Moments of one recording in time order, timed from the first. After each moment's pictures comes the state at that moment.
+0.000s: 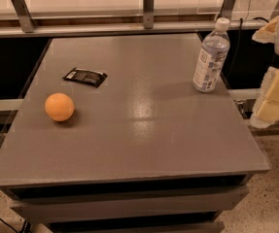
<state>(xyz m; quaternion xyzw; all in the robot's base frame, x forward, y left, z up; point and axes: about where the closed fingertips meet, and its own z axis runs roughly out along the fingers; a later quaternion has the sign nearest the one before) 0.438 -0.211 0.995 -0.60 0.77 -0.06 0.19</state>
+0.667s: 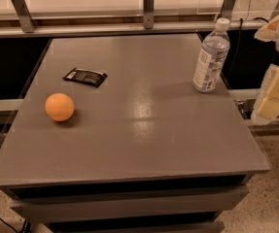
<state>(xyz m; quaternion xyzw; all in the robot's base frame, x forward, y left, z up) 0.444 -0.218 0.996 -0.59 0.78 -0.06 0.19</state>
